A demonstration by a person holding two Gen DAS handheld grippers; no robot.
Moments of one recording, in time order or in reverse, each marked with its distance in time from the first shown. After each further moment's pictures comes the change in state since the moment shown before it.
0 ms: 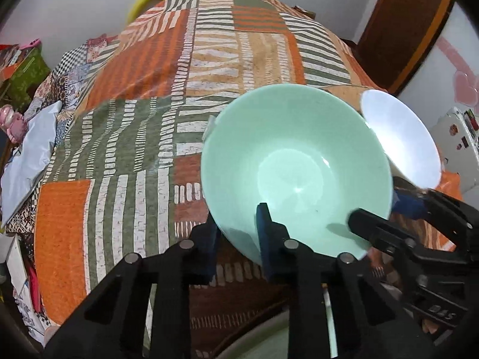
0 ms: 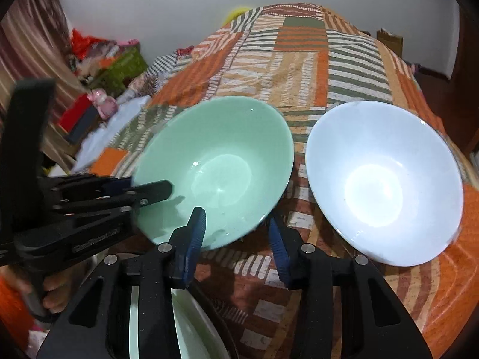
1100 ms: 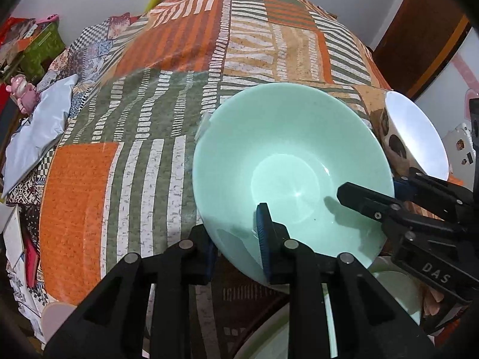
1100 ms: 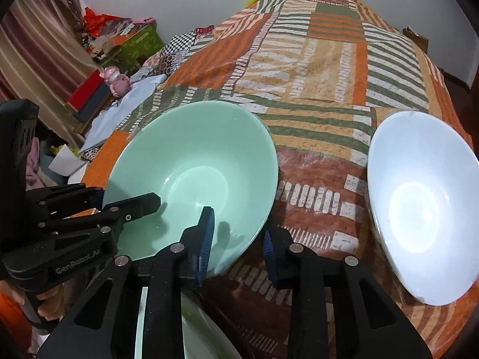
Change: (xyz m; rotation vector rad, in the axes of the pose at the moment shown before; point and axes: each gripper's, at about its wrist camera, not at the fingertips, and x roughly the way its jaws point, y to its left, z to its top) left arm -0.006 0.035 -0.021 -0.110 0.039 0.011; right arm 0.031 0.018 0.017 -0.064 0.089 0.068
